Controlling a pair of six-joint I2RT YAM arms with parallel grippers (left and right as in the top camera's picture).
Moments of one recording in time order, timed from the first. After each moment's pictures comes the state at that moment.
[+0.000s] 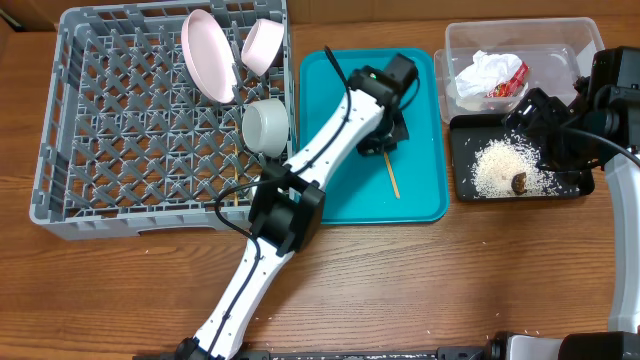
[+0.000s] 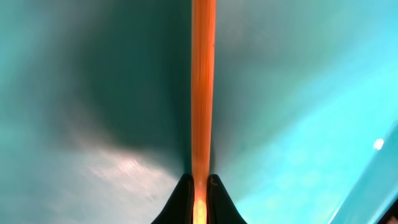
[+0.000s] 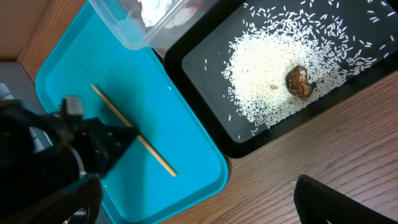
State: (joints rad) left arm -0.60 2.70 2.58 -1.29 0.15 -0.81; right arm -0.18 1.50 1.54 -1.20 -0.20 0.54
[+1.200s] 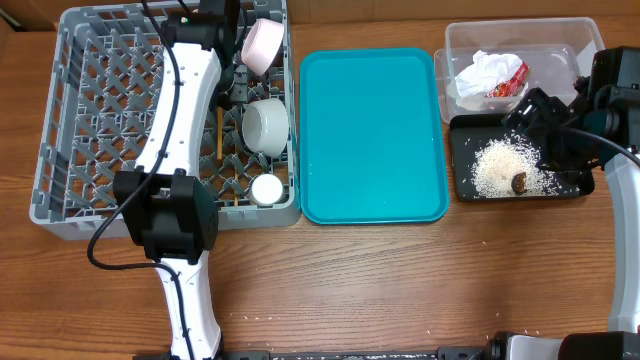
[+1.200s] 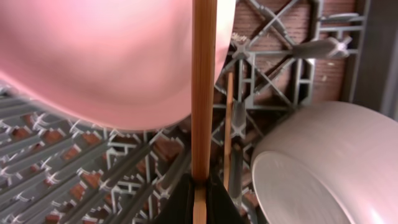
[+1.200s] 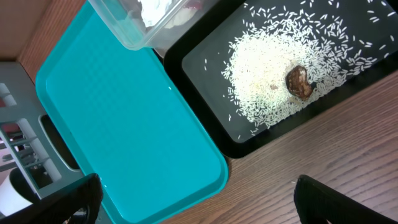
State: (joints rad) left arm -0.11 2.24 2.22 -1.35 -0.22 -0.14; right arm -0.18 1.50 1.54 -1.20 -0.20 0.54
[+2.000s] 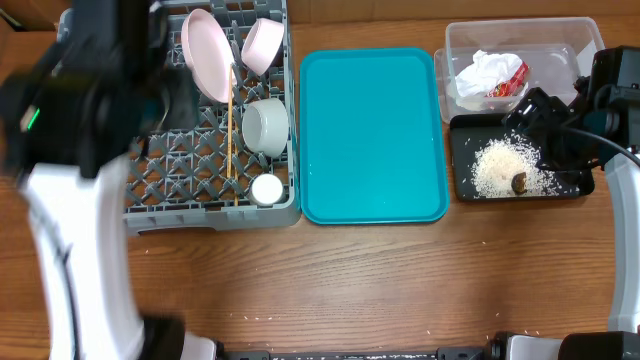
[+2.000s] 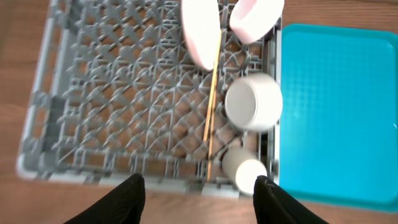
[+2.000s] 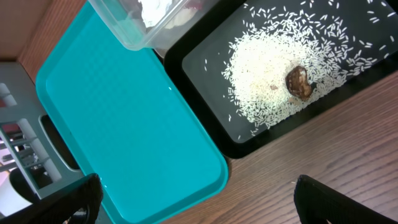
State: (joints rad) left arm -0.11 1.66 2.38 -1.69 -0.15 -0.21; right arm -0.18 1.50 1.54 -1.20 -0.20 0.54
